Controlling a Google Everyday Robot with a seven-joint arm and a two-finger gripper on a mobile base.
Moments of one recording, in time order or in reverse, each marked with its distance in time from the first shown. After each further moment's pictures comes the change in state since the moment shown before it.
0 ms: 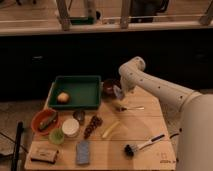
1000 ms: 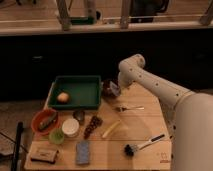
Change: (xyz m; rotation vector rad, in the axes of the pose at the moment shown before) arm -0.011 -0.035 0.009 0.036 -0.074 -0.027
